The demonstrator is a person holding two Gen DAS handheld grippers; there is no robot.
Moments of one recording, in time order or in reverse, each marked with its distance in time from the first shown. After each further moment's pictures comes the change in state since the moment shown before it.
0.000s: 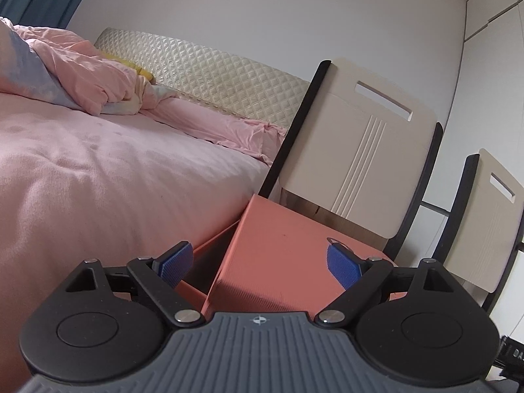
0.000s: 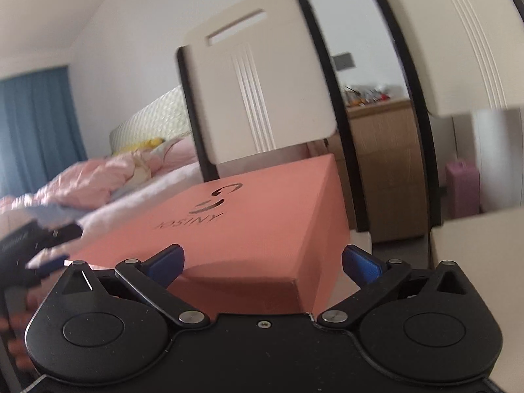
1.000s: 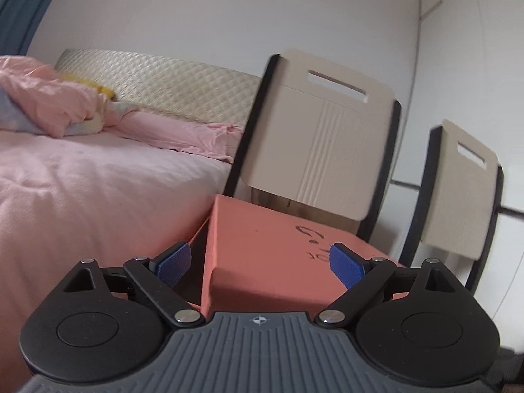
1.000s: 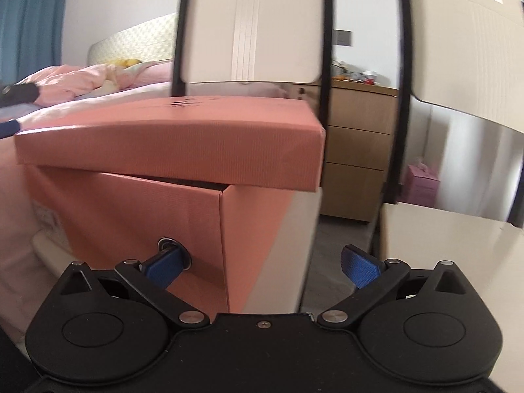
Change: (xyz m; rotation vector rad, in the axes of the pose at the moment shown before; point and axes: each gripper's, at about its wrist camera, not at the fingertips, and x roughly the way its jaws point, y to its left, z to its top) left arm -0.009 -0.027 -0.015 0.166 -0.001 -0.114; right arm 0.010 -0.006 -0.045 -0.218 0.169 -0.194
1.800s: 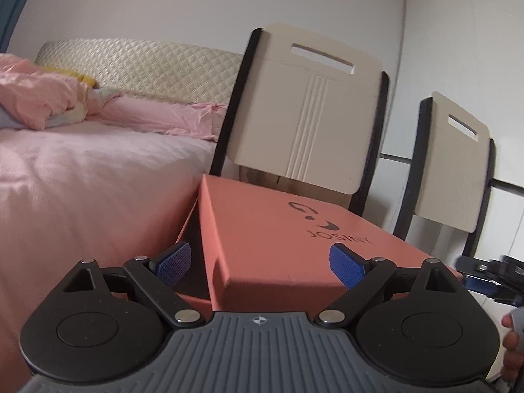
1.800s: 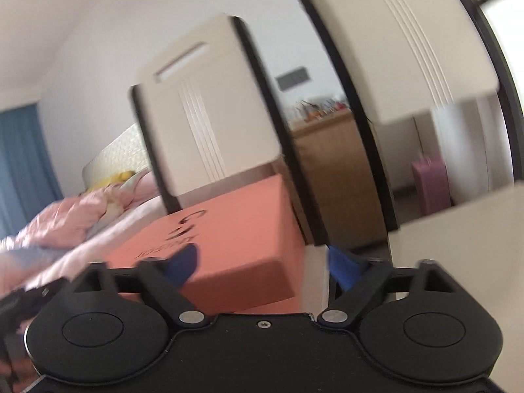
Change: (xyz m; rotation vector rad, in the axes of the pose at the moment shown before) left arm 0.012 0.001 -0.001 0.051 0.074 -0.047; right arm -0.021 -0.061 0.036 0.424 -0.210 0.124
